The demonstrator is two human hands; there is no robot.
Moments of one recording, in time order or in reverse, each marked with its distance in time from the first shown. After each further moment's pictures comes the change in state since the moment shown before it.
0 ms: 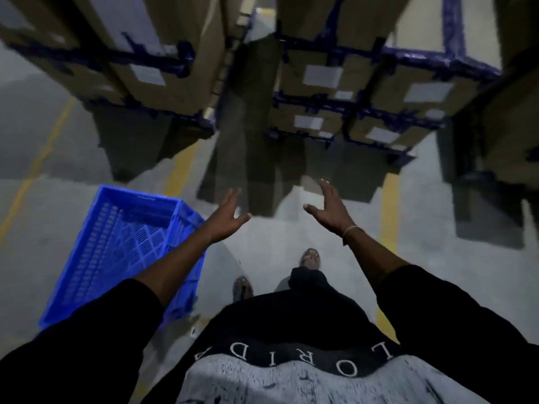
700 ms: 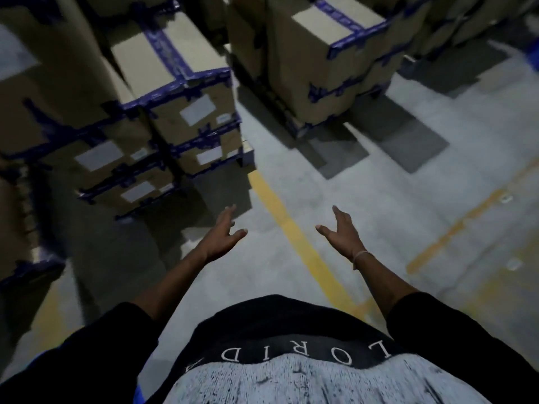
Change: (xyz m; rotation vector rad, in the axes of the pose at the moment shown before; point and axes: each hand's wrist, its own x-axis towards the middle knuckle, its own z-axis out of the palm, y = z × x) left_hand 0.102 0.323 0.305 0.221 -0.499 0.440; right_hand -0.250 0.335 -0.193 0.437 0.585 0.629
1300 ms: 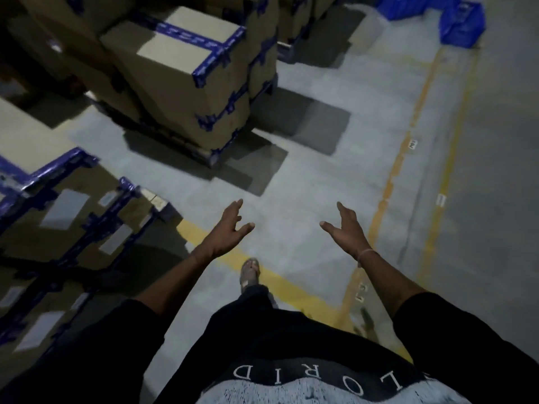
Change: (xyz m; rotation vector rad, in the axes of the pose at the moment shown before) left_hand 0.293 0.212 0.110 0.177 -0.368 0.297; right_hand 0.116 0.099 -0.190 0.236 0.331 0.288
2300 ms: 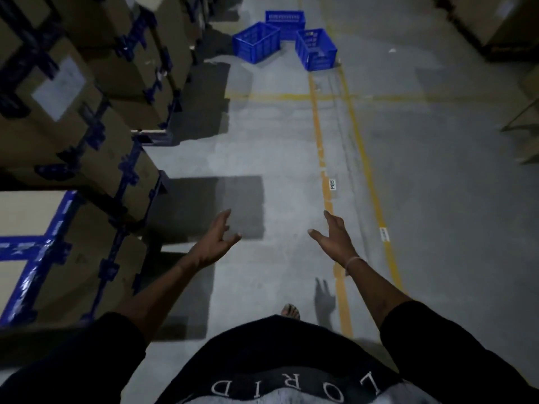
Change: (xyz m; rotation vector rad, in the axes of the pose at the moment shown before) left_hand 0.658 0.308 0.020 0.173 -0.326 0.259; right_hand 0.464 -0.021 -0.324 0.172 0.354 0.217
